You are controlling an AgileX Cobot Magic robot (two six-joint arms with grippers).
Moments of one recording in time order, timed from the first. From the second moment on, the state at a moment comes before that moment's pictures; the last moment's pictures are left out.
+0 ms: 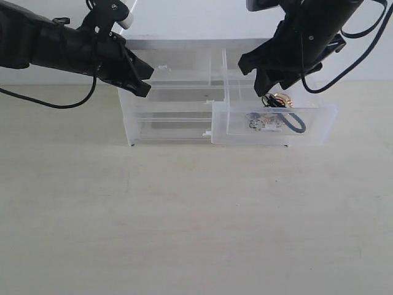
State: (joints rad) left arm -0.24 1.90 -1.32 -1.27 0.39 1.71; right arm 0.35 1.83 -1.59 0.12 0.96 -0.17
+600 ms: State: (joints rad) left arm -0.24 1.90 -1.32 -1.27 0.39 1.71; right arm 0.35 1.85 -1.59 0.14 1.00 -0.19
